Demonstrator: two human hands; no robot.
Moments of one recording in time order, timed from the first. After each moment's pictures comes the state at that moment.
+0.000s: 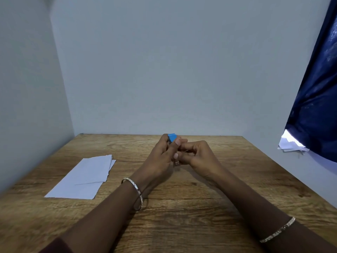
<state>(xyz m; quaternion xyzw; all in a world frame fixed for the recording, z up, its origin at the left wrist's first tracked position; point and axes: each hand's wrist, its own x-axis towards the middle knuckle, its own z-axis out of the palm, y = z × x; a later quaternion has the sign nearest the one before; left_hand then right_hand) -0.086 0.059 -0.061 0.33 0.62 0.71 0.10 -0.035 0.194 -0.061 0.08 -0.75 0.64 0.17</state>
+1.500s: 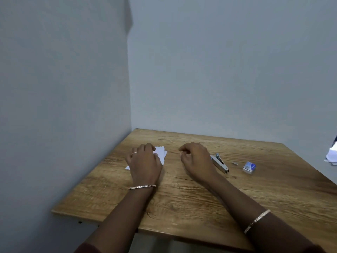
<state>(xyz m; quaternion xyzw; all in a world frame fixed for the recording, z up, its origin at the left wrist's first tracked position) -0.060 -0.105 -0.080 0.01 0.93 0.24 -0.29 -0.045 0.066 -0.072 0.08 -0.92 0.26 0.29</state>
